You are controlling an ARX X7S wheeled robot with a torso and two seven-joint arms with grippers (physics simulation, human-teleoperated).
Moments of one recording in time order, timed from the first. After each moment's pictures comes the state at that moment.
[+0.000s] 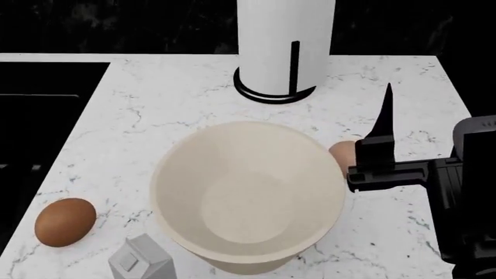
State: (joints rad) left arm -0.78 -0.78 0.09 0.47 -0.79 -1.24 0.04; right arm 0.50 0.59 0.00 -0.58 0.49 0.71 0.22
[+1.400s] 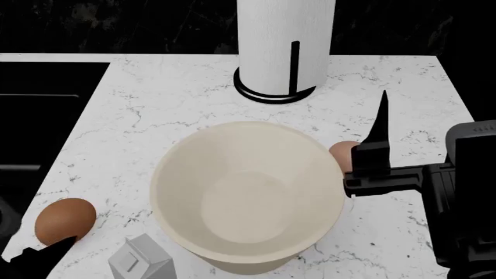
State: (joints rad) left arm -0.64 -0.87 0.28 0.42 -0.75 -1.07 0.28; right arm 0.49 0.59 -0.02 -0.57 0.50 0.70 0.23
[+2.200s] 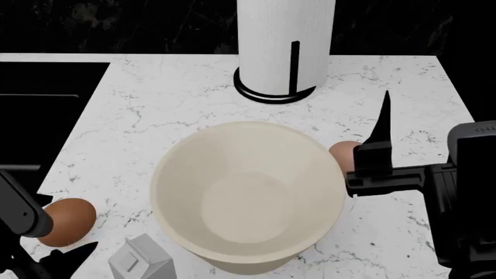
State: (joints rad) left arm -0.69 -0.80 0.43 0.26 -0.64 -0.98 0.33; right arm 0.49 0.60 -0.02 -0.56 0.50 0.70 0.24
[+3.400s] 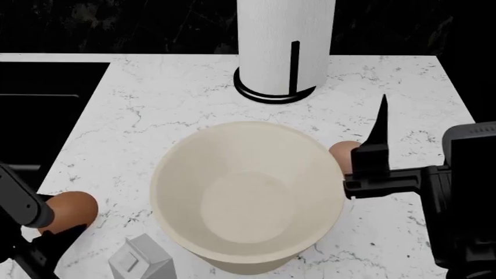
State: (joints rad) left arm -0.72 -0.77 0.48 0.11 -0.54 -0.85 0.38; right arm 0.49 0.60 -0.04 -0.55 0.50 0.69 0.25
